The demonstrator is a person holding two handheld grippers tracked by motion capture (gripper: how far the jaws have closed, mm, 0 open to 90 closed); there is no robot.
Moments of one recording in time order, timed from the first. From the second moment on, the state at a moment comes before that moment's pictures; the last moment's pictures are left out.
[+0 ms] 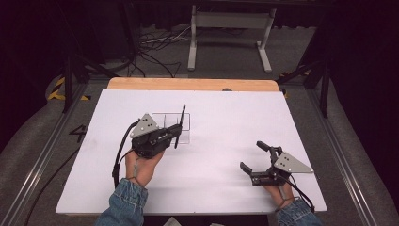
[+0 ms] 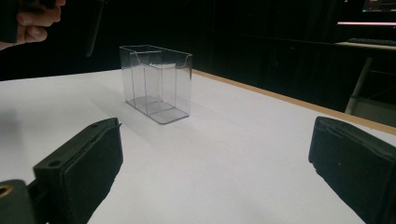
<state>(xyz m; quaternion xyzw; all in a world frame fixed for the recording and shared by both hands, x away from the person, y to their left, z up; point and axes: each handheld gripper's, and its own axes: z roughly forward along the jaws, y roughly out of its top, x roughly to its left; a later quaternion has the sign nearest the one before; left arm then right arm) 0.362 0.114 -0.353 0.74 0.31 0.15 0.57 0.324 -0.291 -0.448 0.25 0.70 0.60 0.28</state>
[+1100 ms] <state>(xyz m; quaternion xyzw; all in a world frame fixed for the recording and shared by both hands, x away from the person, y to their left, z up) 0.399 0.122 -0.351 0.71 0.32 0.18 0.60 0.324 -0.291 -0.448 0.25 0.70 0.60 0.28</state>
